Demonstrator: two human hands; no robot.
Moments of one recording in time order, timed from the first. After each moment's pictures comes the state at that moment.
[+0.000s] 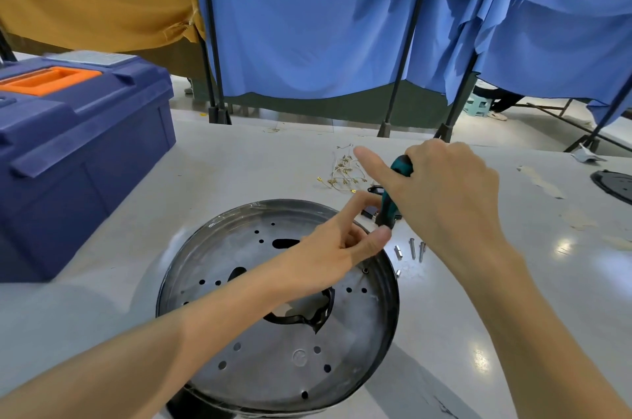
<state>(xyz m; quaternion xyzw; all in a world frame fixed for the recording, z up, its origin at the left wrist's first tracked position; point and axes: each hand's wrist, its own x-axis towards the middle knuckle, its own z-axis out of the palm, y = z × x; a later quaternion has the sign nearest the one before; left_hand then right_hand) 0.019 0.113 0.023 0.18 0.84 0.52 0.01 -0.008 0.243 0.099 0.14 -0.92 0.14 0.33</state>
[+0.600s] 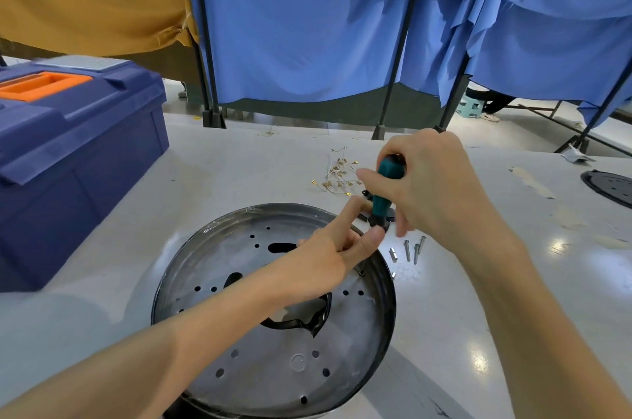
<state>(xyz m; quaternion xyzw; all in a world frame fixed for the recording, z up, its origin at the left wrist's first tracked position) 0.016 0.114 0.019 0.18 0.85 0.50 0.02 -0.015 0.254 0.113 0.26 -0.92 0.22 0.21</state>
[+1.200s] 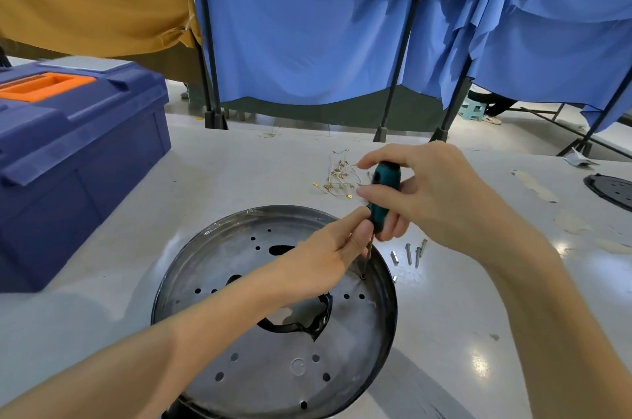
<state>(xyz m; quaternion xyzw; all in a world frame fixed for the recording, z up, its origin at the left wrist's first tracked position) 0.016 0.111 0.022 0.18 0.83 0.52 0.04 -0.015 0.267 0.114 0.35 -0.88 0.31 0.09</state>
